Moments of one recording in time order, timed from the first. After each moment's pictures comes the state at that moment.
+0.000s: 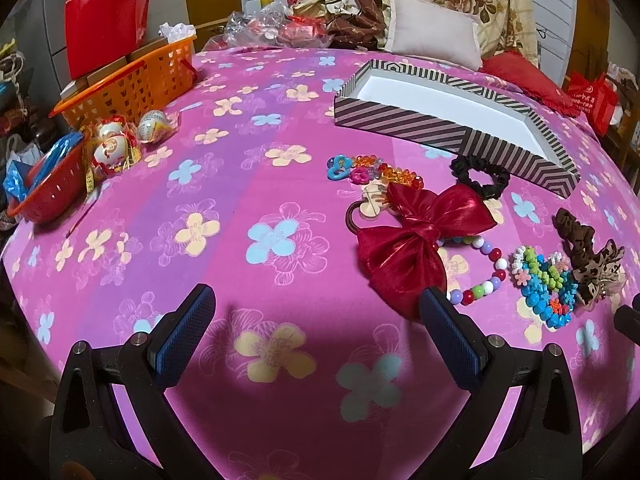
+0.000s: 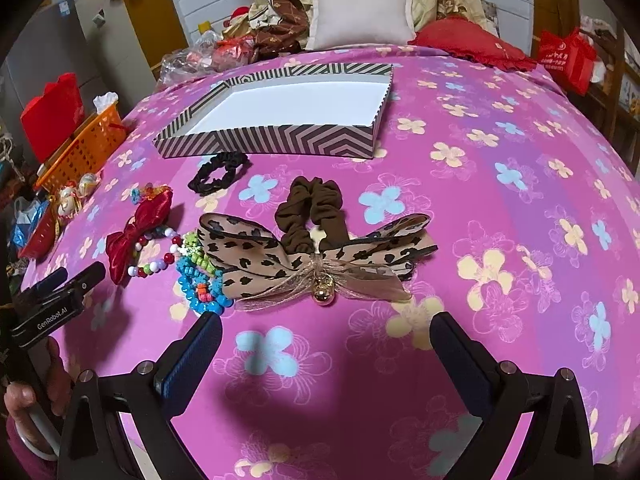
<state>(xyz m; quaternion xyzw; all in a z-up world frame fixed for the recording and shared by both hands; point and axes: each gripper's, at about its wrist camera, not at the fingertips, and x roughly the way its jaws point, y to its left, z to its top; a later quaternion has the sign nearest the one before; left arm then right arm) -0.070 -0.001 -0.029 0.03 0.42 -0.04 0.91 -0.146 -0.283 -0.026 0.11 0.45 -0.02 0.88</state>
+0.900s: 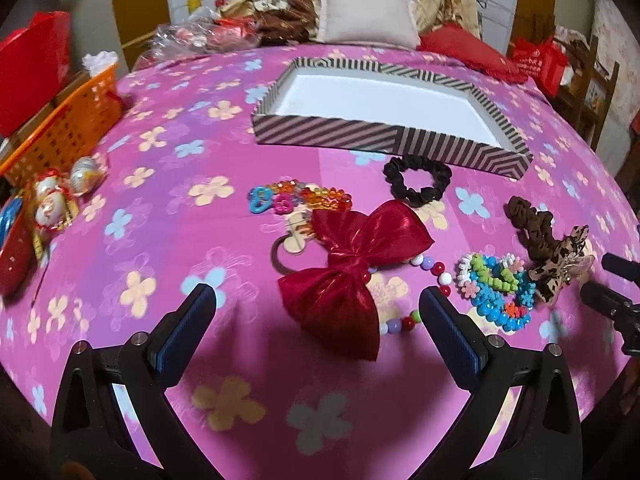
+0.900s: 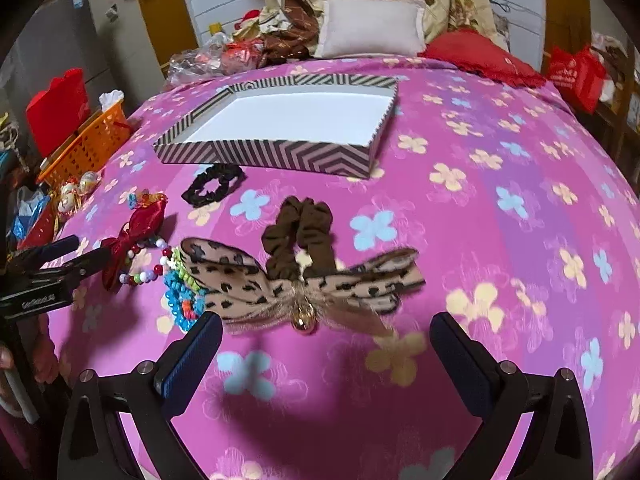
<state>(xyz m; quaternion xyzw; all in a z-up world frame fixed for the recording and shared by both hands) -0.041 -0.035 -0.014 0.07 0.44 -0.15 0.88 -0.133 -0.294 -0.023 0.08 0.44 0.00 0.89</state>
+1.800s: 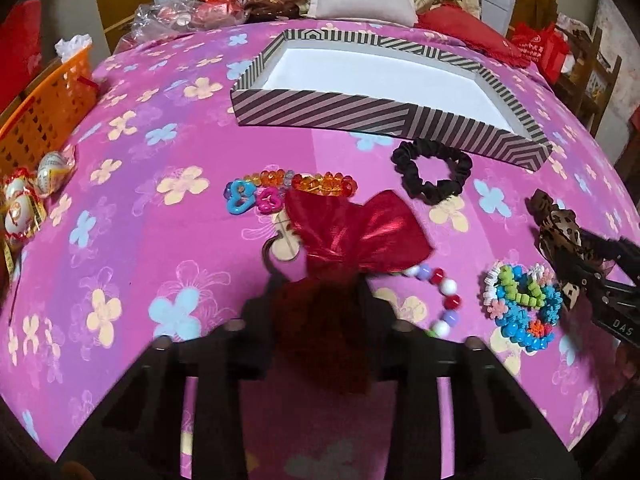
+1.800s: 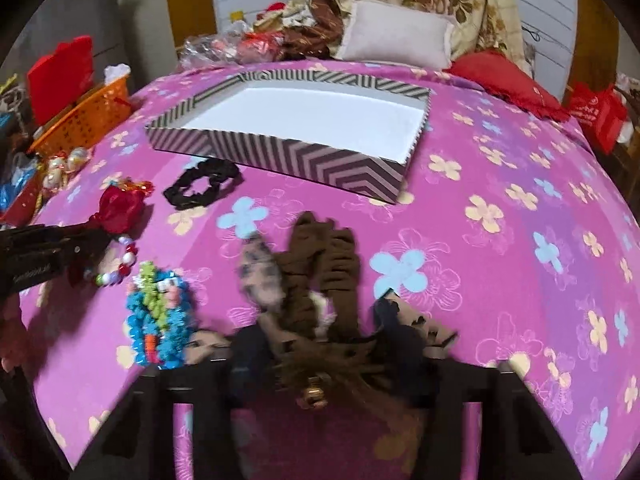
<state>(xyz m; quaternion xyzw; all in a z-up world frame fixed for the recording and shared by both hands) -0.008 -0.041 -0.036 0.07 0.47 -0.17 0.86 -0.092 -0.284 -0.046 0.02 0.43 0.01 0.90</state>
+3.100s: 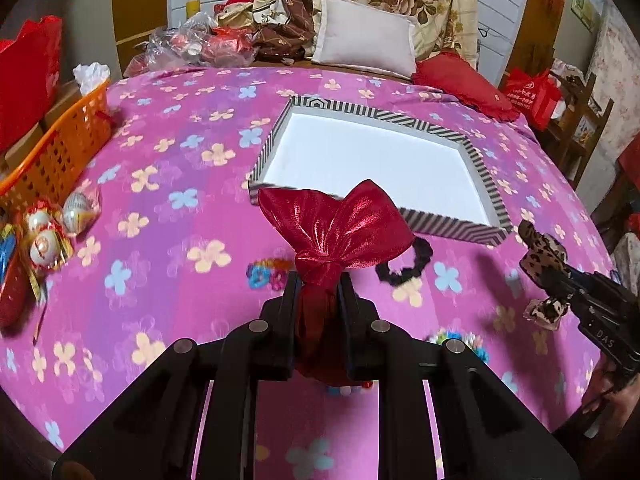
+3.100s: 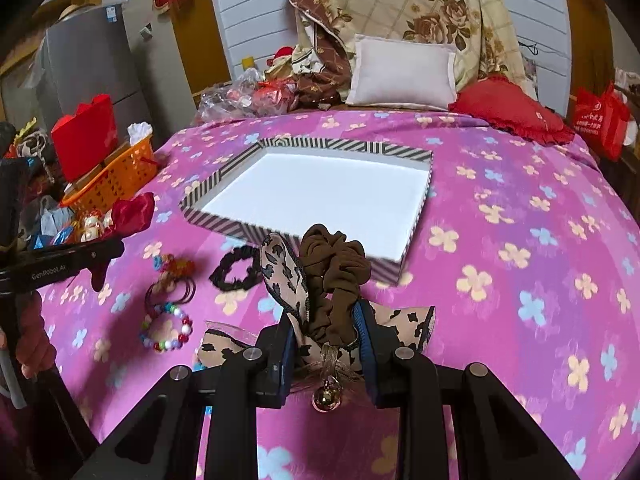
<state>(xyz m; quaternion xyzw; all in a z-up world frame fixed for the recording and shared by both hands) 0.003 -0.032 0.044 0.03 0.43 -0.17 0.88 -0.085 -0.299 0.022 0.07 0.37 0.05 0.92</state>
